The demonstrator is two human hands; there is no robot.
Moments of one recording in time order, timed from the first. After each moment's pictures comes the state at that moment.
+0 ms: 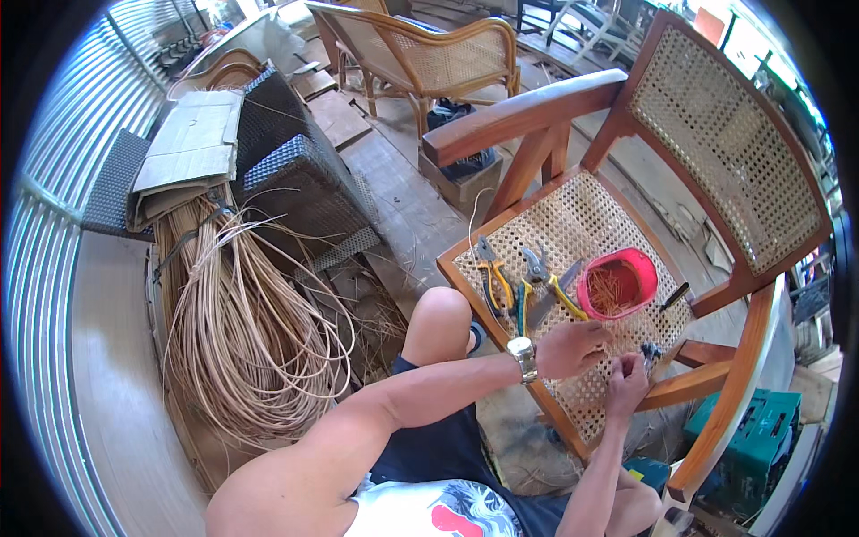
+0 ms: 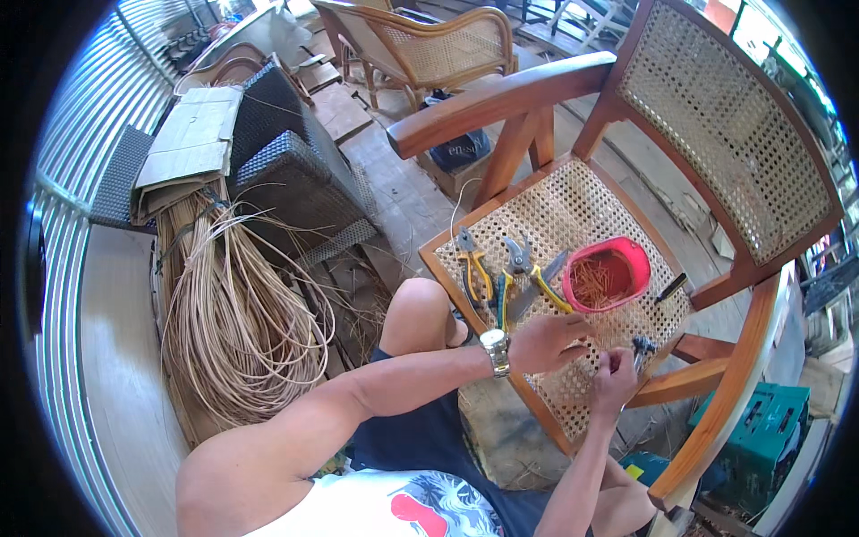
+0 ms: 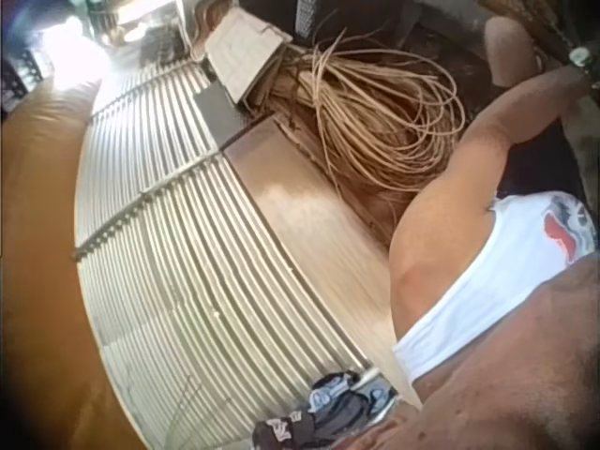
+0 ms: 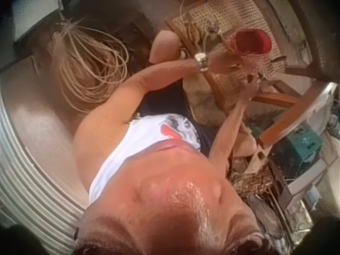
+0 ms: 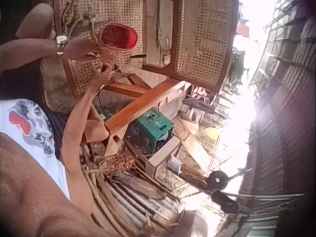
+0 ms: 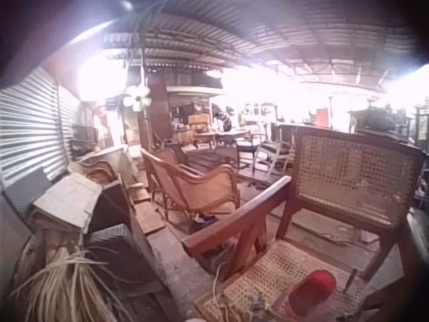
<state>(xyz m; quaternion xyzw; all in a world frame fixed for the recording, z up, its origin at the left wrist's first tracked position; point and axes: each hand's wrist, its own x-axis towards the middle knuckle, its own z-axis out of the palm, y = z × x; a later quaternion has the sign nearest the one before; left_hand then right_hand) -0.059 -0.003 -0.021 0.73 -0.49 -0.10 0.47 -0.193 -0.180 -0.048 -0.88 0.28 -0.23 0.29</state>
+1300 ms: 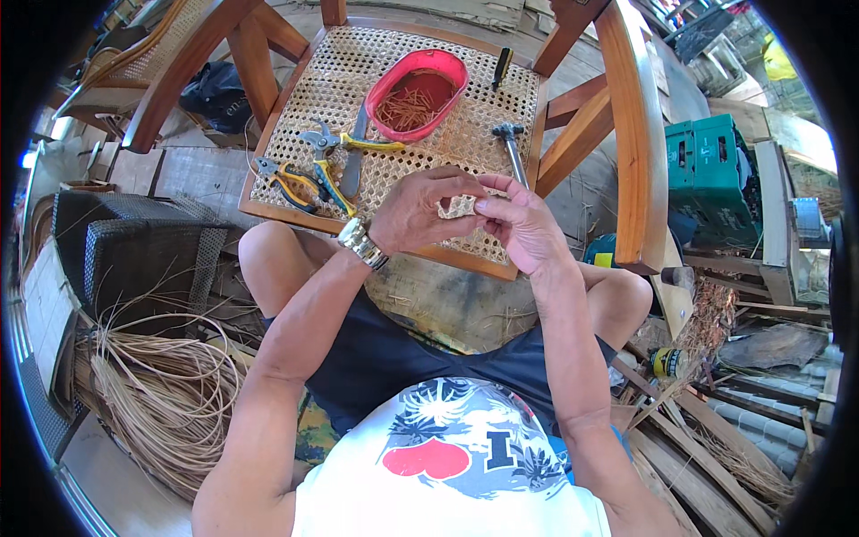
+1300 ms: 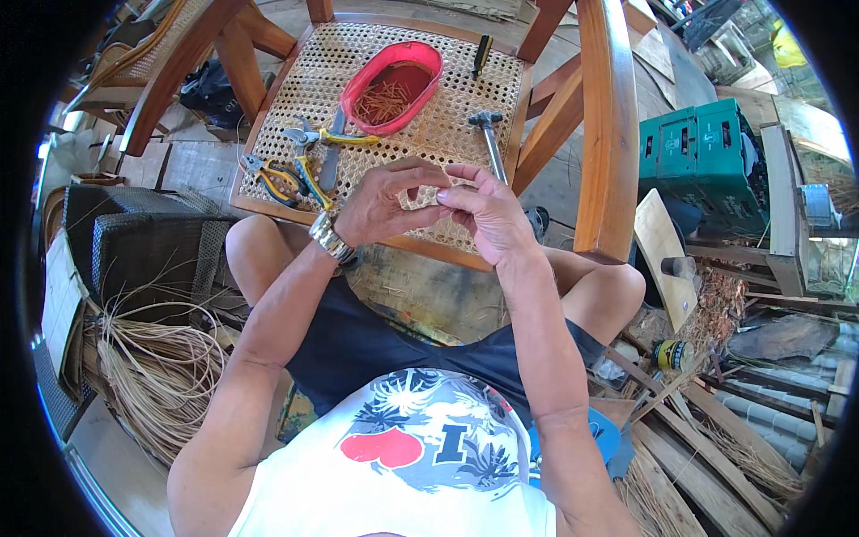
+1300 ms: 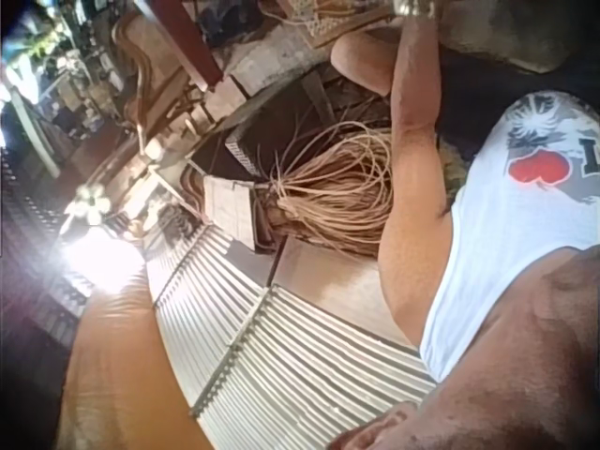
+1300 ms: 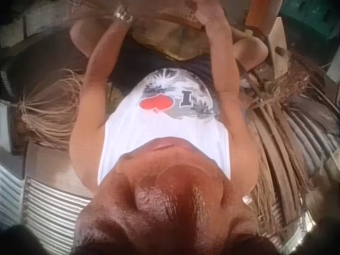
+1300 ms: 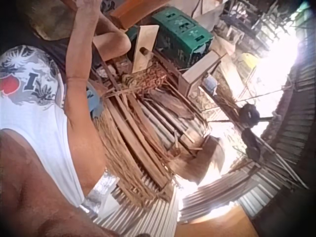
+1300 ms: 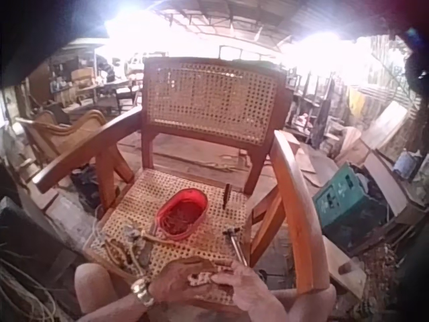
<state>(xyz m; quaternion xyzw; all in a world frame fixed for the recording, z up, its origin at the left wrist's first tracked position) -0.071 -0.008 0.009 0.57 -0.60 -0.22 0.52 -0.235 -0.136 0.030 -0.43 0.33 -0.11 0.84</state>
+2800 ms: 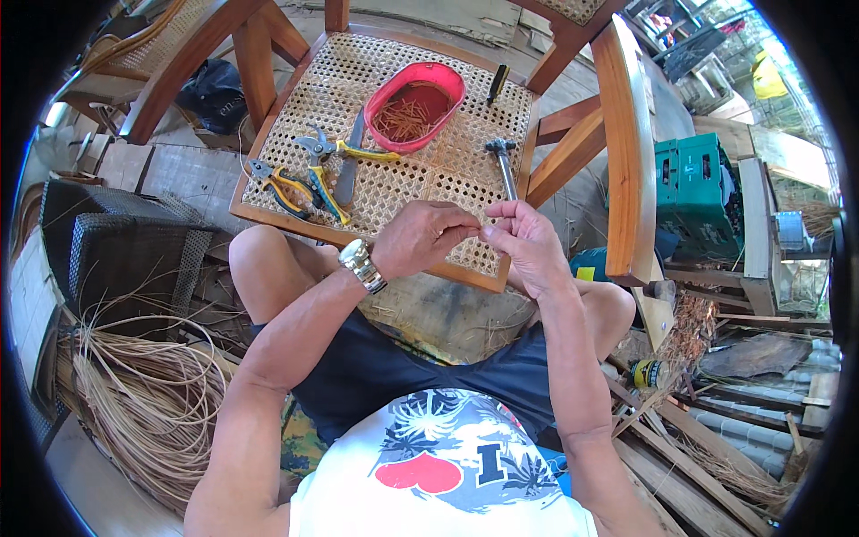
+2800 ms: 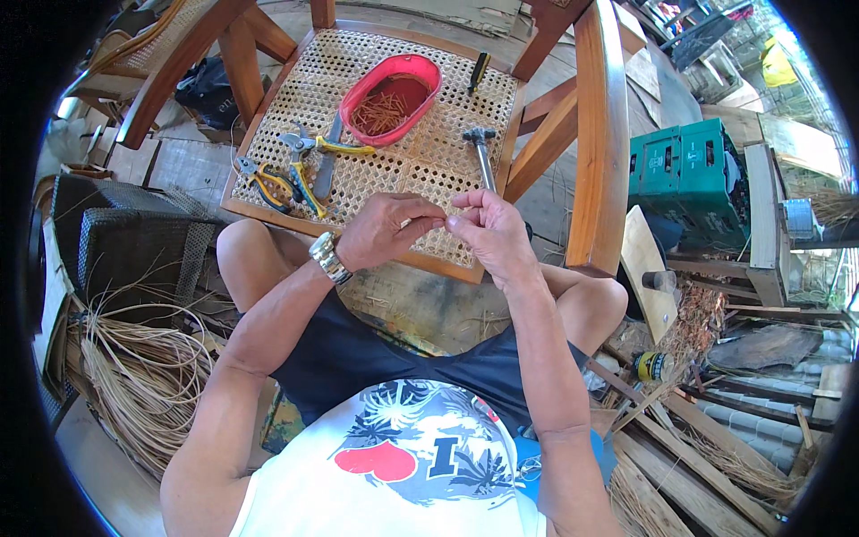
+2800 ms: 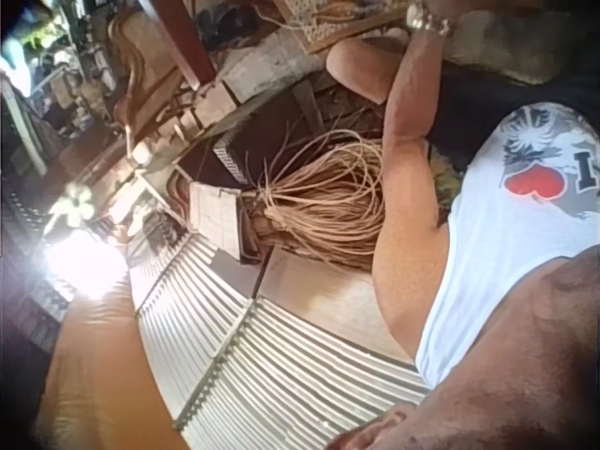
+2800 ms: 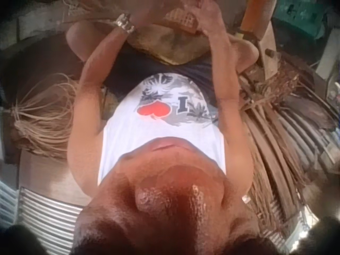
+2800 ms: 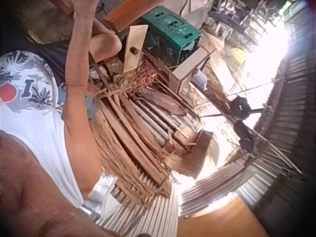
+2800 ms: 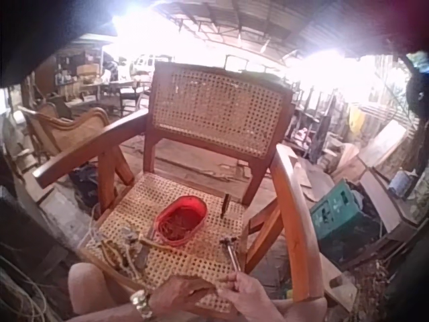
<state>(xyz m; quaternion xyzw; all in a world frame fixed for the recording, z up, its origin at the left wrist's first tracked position) -0.086 -0.002 -0.003 0.60 -0.62 -0.15 0.49 -0.254 -0.134 0.043 -0.63 0.33 -0.11 0.70</state>
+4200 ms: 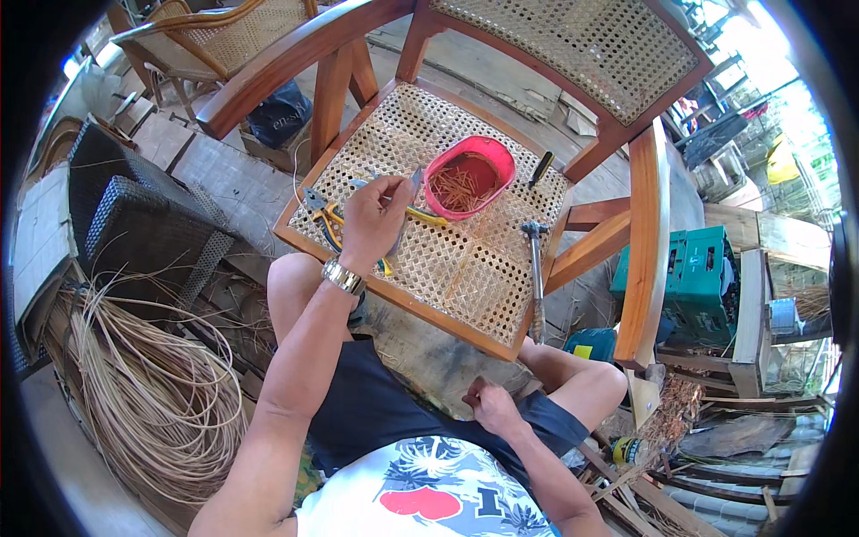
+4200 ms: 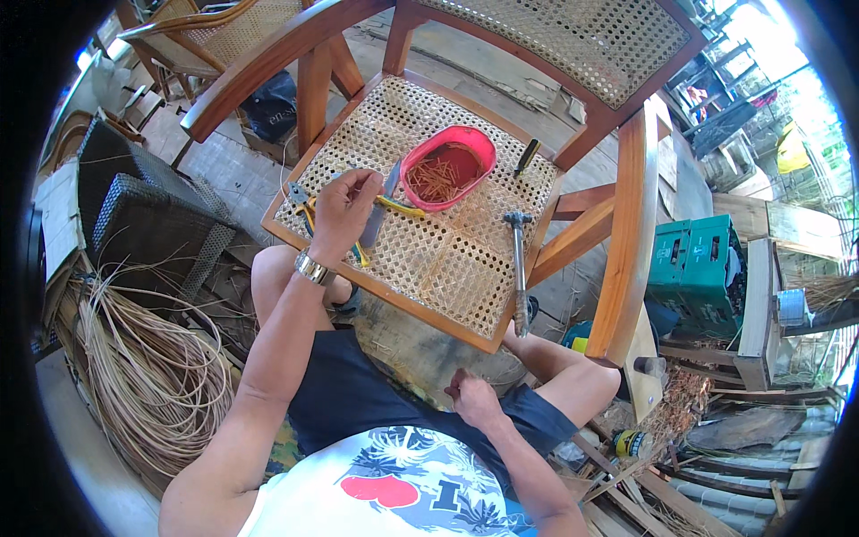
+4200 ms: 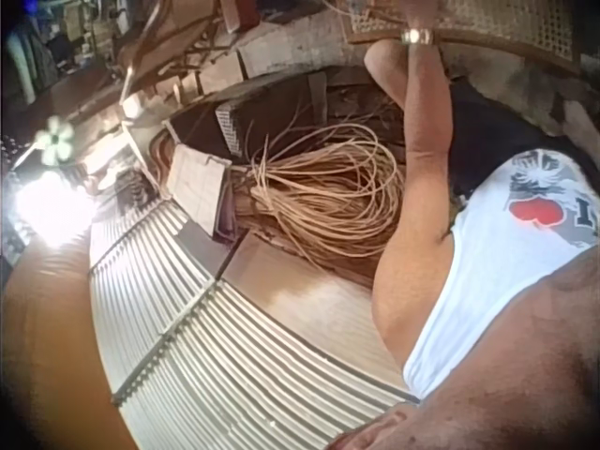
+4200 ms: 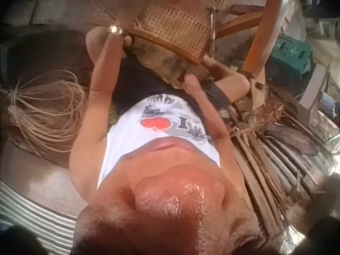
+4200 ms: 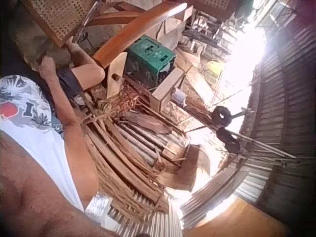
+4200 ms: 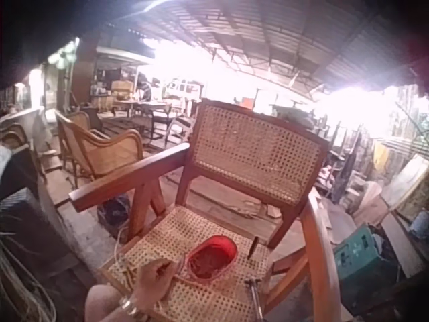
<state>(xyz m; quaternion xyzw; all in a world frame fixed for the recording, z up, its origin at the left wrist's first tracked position) 0.018 0.035 0.005 0.73 -0.22 -0.09 0.64 -0.365 -0.048 -0.069 -0.88 0.26 0.19 0.34</state>
